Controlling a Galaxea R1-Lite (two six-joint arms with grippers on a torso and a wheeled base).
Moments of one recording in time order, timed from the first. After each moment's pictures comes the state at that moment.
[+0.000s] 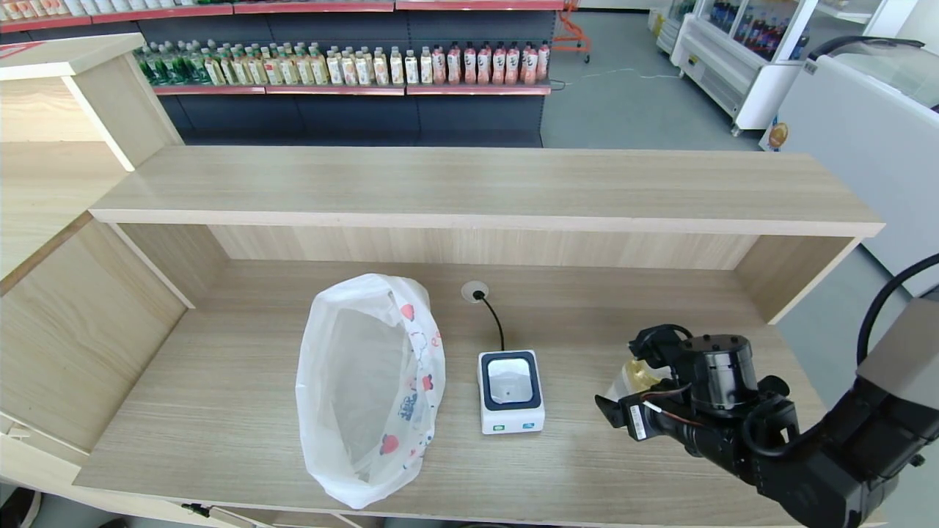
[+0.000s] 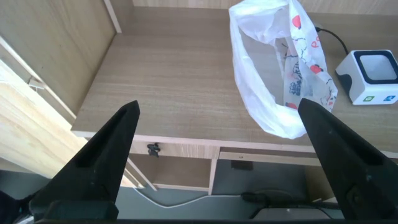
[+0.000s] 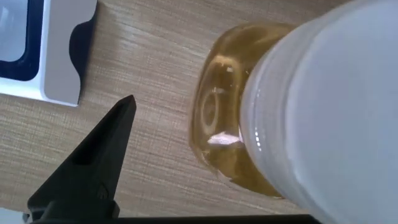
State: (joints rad) left arm 0.00 0.00 0.00 0.00 0.02 0.00; right arm 0.43 2.01 -0.49 -0.99 -0.23 -0.05
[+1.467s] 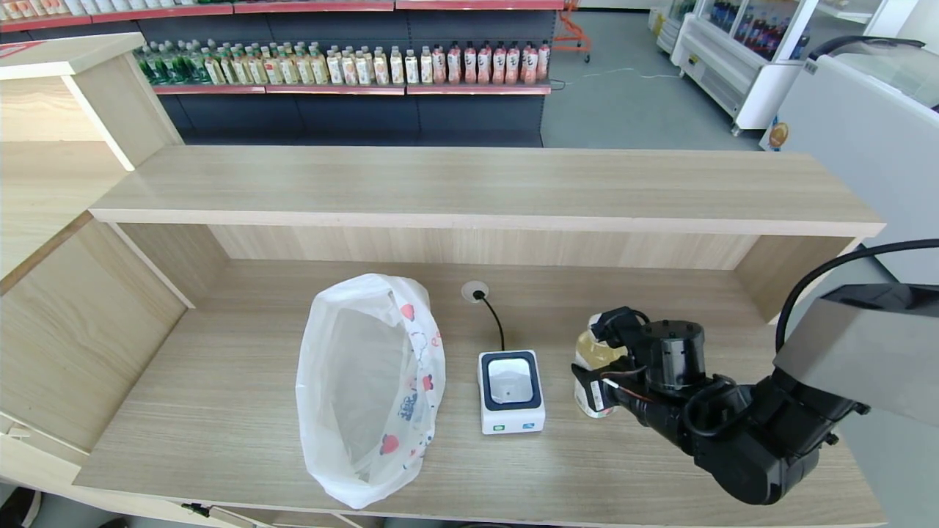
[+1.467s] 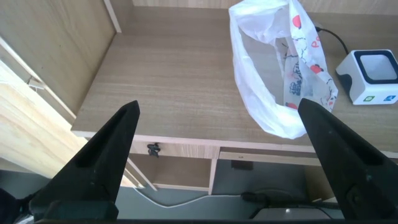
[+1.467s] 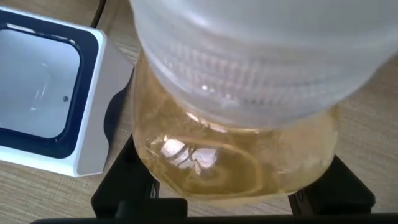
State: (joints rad) left arm 0.00 0.00 0.00 0.00 0.02 0.00; right arm 0.47 2.13 -0.65 -1.12 -0.22 -0.10
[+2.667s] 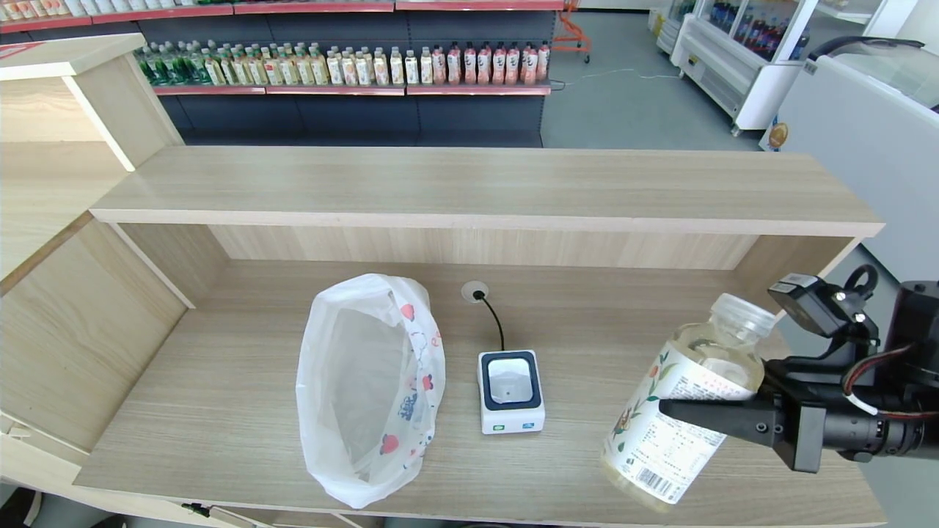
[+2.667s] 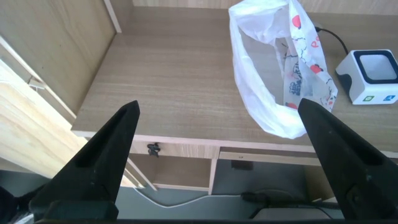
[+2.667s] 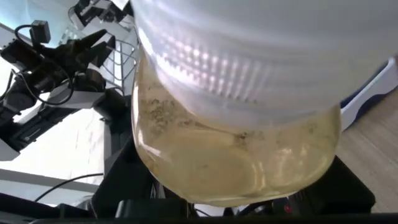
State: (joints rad) left arm 0.00 0.00 0.00 0.00 0.02 0.00; right arm 0.20 1.51 -0.38 -0.90 1.06 0.15
